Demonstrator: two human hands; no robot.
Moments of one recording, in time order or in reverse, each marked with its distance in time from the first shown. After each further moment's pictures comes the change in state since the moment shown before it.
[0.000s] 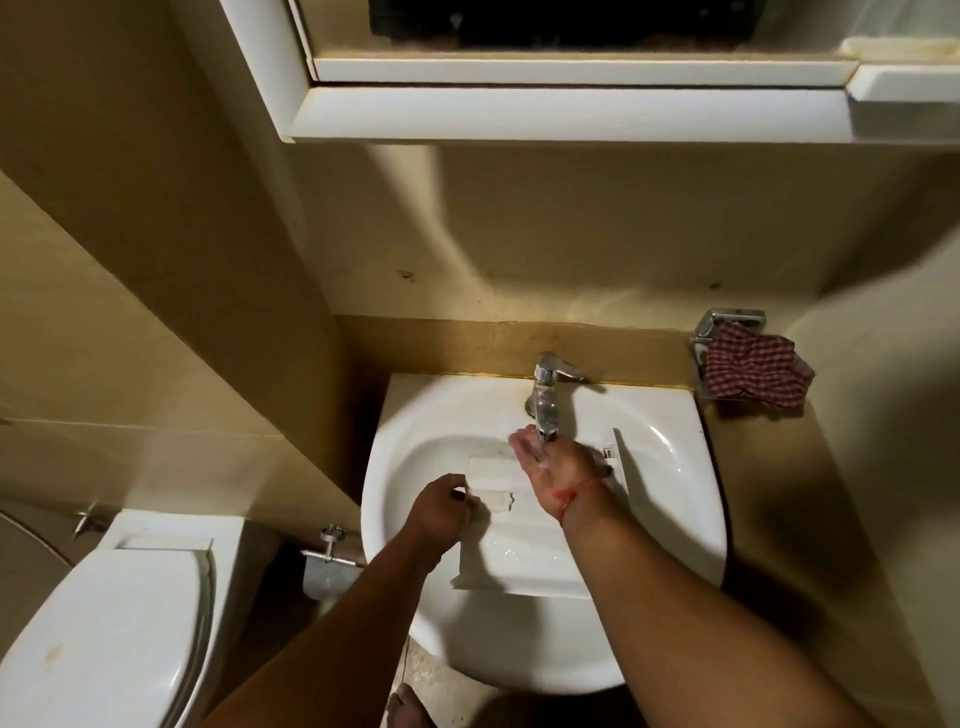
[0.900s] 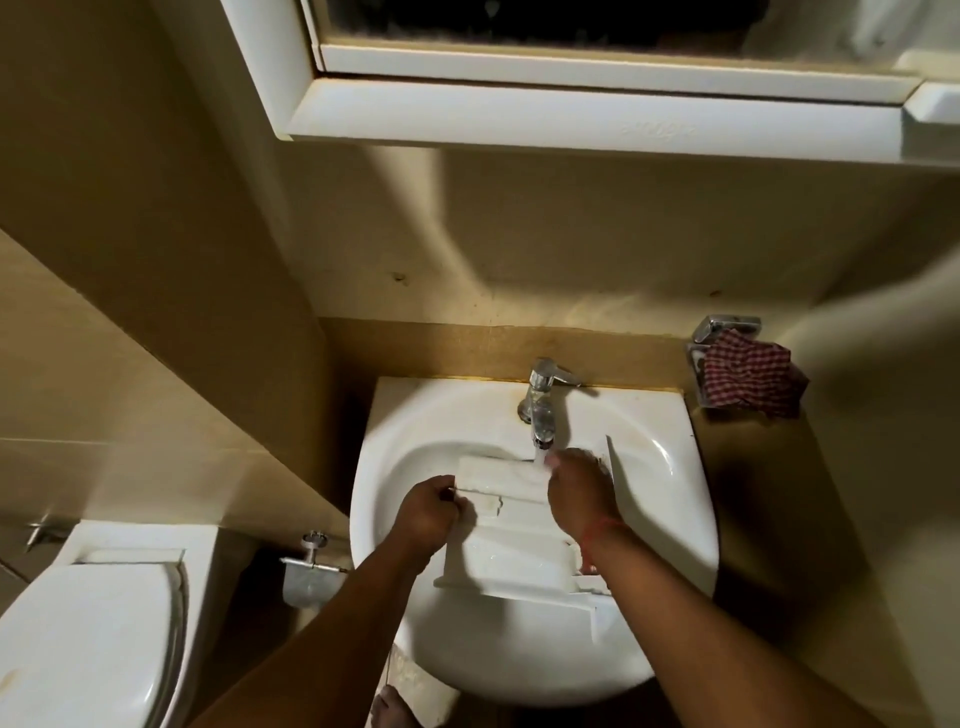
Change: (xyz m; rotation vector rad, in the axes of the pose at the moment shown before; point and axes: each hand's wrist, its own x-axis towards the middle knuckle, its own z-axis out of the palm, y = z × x) left_hand 0.024 -0.003 -0.009 0.037 0.006 0.015; right_hand -0.002 0.008 -0.032 -1.420 0.171 -0.486
